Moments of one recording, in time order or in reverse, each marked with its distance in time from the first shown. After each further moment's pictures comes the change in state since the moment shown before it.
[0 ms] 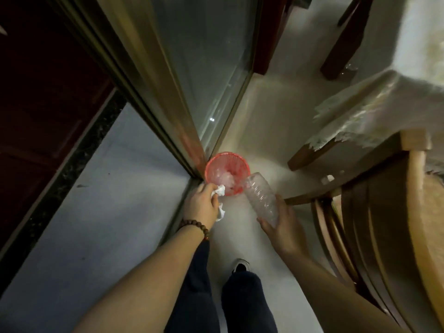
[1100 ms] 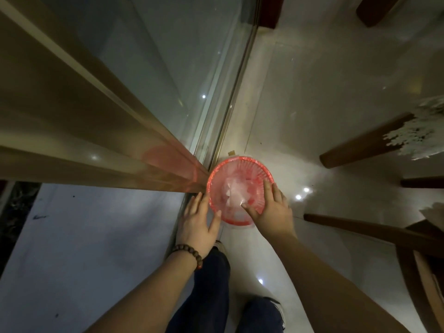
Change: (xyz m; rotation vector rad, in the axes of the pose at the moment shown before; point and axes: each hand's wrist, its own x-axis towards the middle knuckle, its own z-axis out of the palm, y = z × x) left_hand 0.193 -0.174 0.156 0.096 -0.318 -0.077; right_hand 0.272 0.031 0.225 -0.166 -0.107 0.130
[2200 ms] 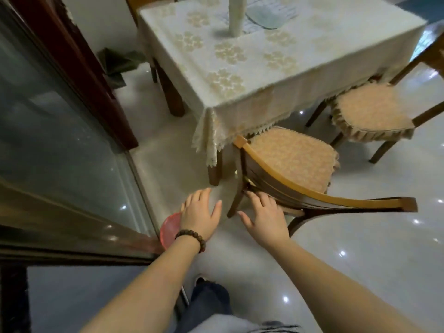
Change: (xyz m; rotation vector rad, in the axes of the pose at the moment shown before) left_hand -0.254 0.290 -0.202 0.295 -0.060 0.867; right_hand -0.401 -0.028 -0.284 0.092 0.614 0.358
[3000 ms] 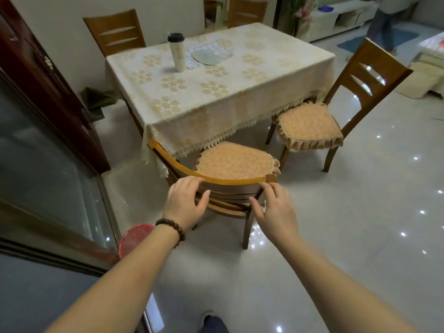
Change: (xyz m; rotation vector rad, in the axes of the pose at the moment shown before) left_hand -0.094 0.227 0.034 -0.022 0.231 0.395; right_hand -0.136 0.210 -0.154 0.161 0.420 0.049
